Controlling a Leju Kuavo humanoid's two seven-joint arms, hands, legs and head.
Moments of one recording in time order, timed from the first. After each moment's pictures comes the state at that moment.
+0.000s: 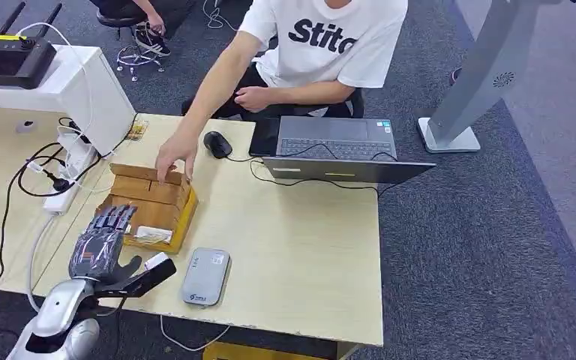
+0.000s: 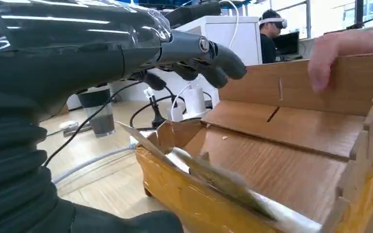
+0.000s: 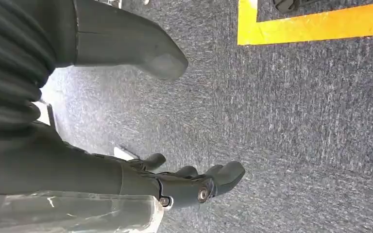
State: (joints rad) left arm -0.07 0.31 -0.22 -1.23 -1.14 0.11 0.01; right arm -0.03 0.07 0.21 -0.17 0.04 -0.58 0.13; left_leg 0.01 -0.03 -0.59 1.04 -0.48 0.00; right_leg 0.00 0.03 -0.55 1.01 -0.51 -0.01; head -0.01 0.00
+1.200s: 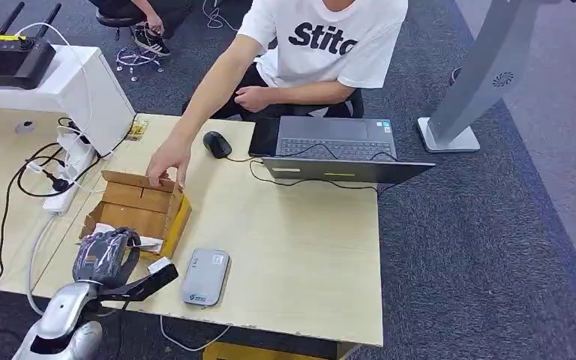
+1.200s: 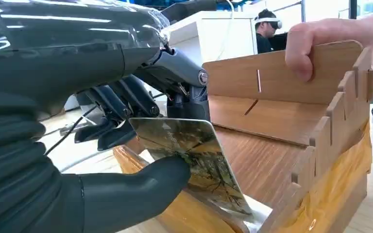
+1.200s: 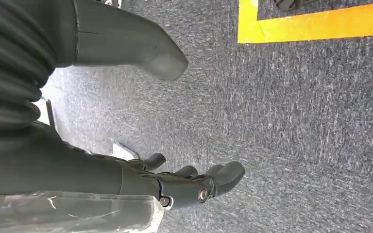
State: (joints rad) left arm -0.07 0.30 -0.22 -1.17 -1.14 0.14 -0.01; right arm -0.03 0.07 0.21 -0.17 0.06 -0.58 0.13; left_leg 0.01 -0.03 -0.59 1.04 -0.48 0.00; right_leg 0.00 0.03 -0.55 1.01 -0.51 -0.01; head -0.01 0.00
